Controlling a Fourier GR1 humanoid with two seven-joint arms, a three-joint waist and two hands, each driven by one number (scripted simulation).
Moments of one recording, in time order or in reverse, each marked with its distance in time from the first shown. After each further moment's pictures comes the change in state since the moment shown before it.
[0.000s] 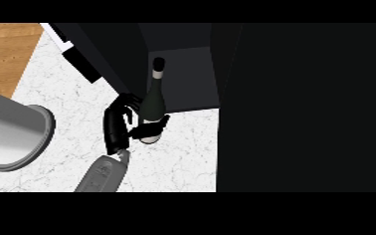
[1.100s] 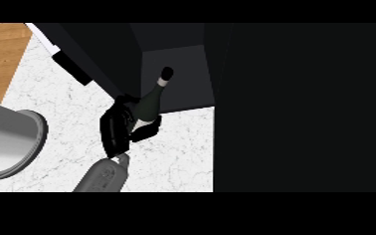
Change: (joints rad) left arm -0.008 0.050 -0.089 0.048 -0.182 0.155 0.075; right arm -0.034 -0.006 0.001 0.016 -0.030 0.035 -0.005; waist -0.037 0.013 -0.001
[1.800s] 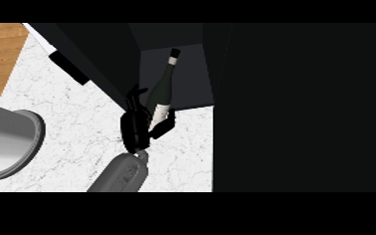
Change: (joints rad) left arm -0.097 -0.089 -0.056 0.158 -0.138 0.027 0.211; right arm -0.002 -0.018 -0.036 0.009 -0.029 0.015 0.003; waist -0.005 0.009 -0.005
